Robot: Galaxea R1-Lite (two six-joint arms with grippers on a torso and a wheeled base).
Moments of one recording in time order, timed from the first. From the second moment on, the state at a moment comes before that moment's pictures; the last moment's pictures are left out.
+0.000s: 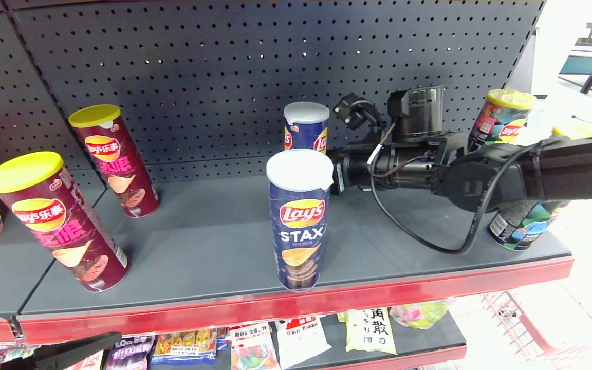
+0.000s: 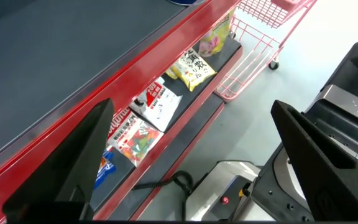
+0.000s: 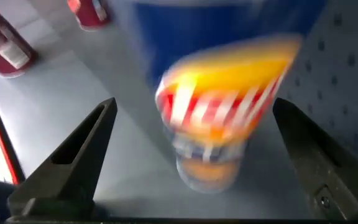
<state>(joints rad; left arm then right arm) -0.50 0.81 -0.12 -0.35 -0.31 0.07 0.56 2.00 -1.42 -0.28 0.36 -0.12</state>
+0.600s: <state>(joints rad) -0.50 0.91 -0.18 -0.35 -0.28 0.07 0.54 1.70 -1.00 -0.28 0.24 -0.07</state>
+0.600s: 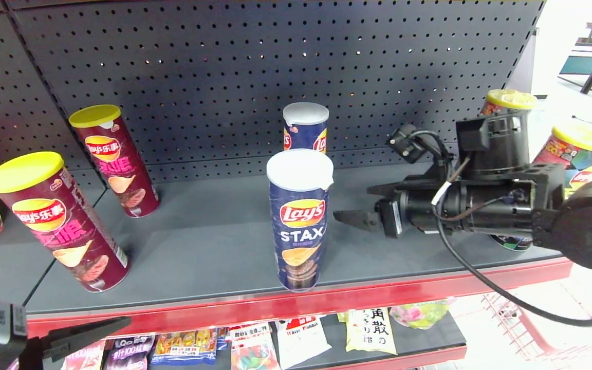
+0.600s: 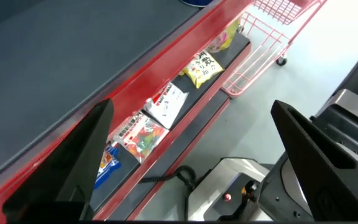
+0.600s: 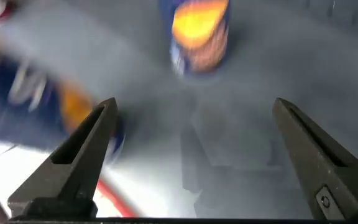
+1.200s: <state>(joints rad) -0.50 1.17 -0.32 -0.36 -0.27 0.07 0.54 1.25 -0.59 -0.28 0.23 -0.07</state>
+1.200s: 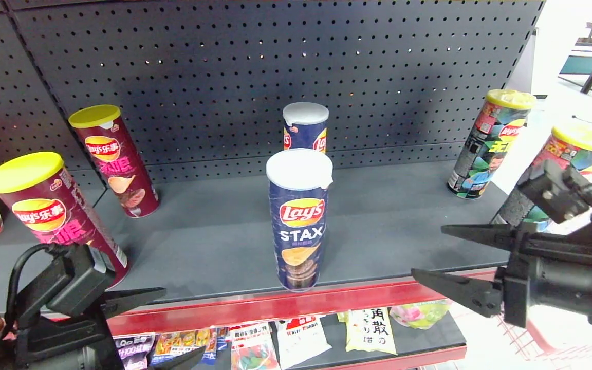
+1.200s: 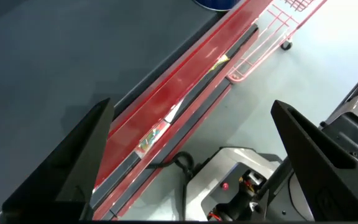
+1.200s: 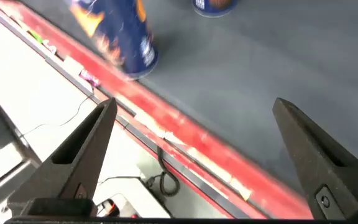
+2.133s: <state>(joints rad) -0.50 1.49 -0.54 -0.40 -0.23 0.07 0.13 0.46 -0.17 -0.01 0.18 -0.04</state>
